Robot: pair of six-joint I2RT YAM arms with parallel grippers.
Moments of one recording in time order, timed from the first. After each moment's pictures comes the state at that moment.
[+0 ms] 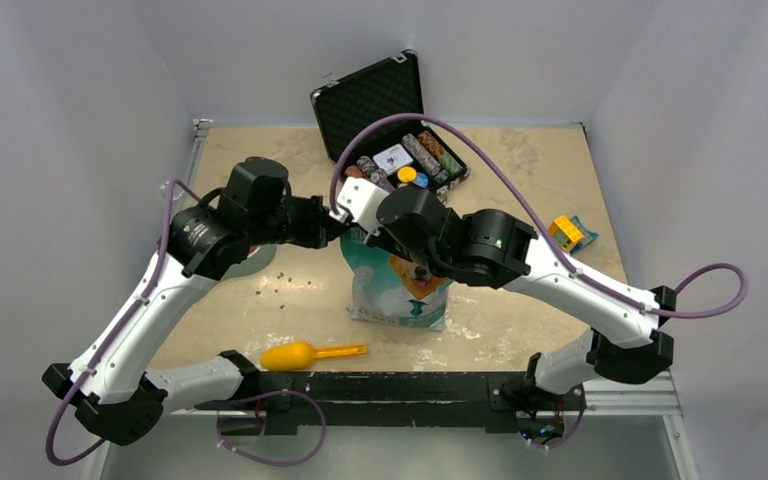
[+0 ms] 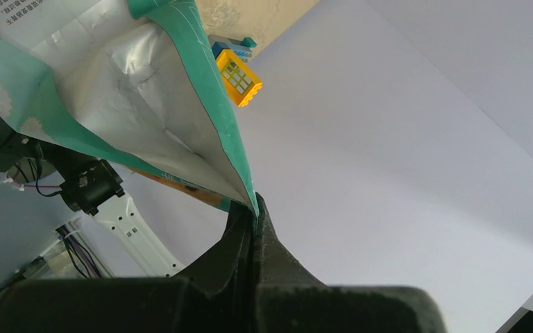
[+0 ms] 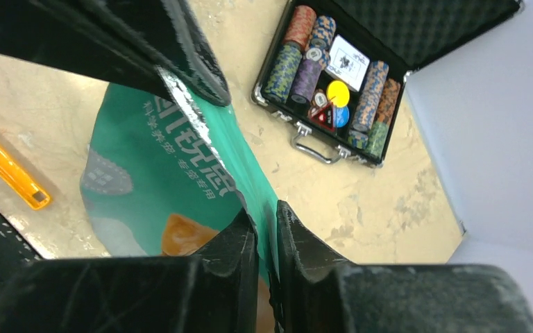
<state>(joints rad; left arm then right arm) -0.63 1.12 1.46 -1.00 0.18 -2.01 1.19 1.45 1.77 -0.98 0.52 -0.27</state>
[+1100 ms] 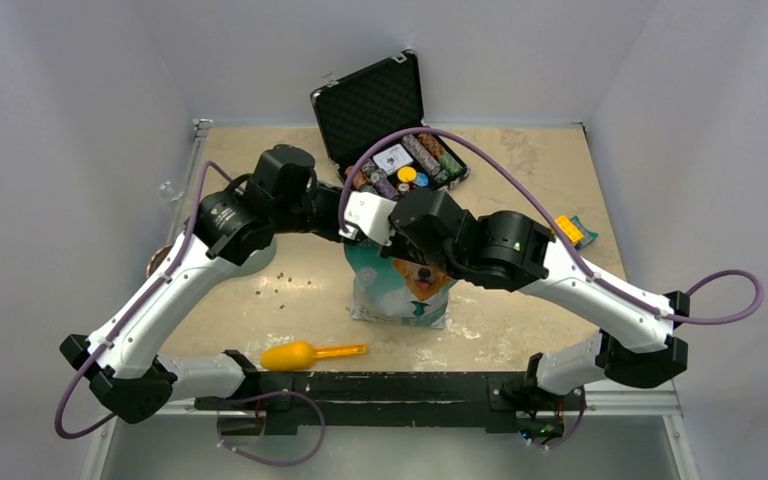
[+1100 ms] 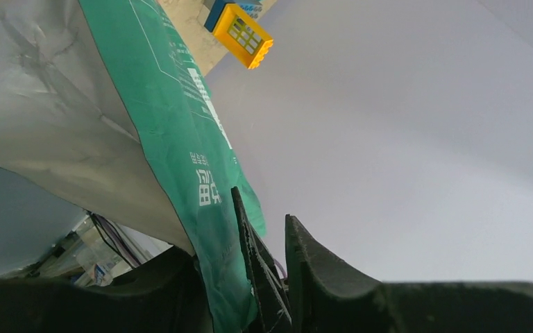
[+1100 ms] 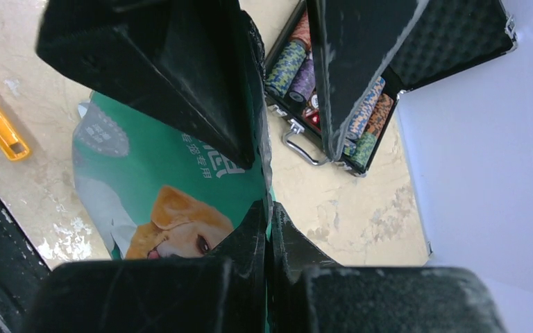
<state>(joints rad) -0.70 1.23 1.53 -0.93 0.24 -1.96 1.19 1.40 1.77 -1.04 0.45 -0.38</state>
